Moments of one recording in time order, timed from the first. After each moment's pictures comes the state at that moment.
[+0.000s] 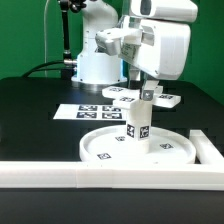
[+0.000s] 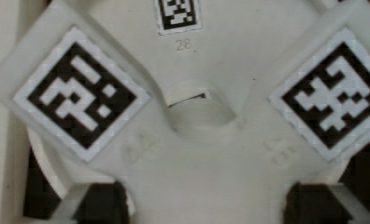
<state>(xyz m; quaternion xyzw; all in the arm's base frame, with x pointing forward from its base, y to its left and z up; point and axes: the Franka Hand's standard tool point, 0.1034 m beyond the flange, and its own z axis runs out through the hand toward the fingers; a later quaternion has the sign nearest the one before) 0.566 0.033 0.105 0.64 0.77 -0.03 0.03</state>
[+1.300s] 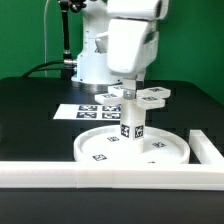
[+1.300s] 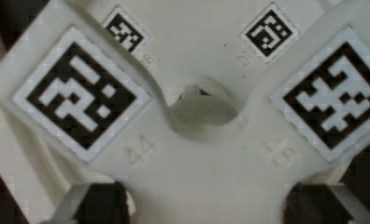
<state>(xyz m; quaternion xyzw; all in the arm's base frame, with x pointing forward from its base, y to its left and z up) 0.564 0.022 0.105 0.85 0.52 -0.01 0.02</state>
